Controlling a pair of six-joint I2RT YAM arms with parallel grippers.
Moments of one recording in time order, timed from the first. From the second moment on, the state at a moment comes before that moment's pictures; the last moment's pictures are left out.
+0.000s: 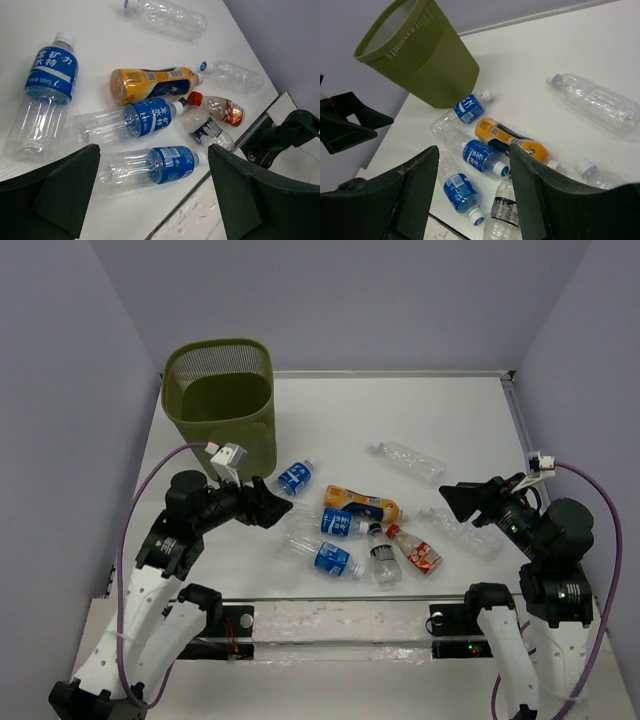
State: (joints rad) left arm -0.33 0.60 0.67 -0.40 0.50 -0.39; right arm -0.01 0.38 0.85 -0.54 -0.54 0.50
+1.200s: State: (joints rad) left arm -0.76 1.46 0.96 -0.20 -0.45 -0.18; right arm -0.01 0.26 0.62 -0.32 -0.78 0.57
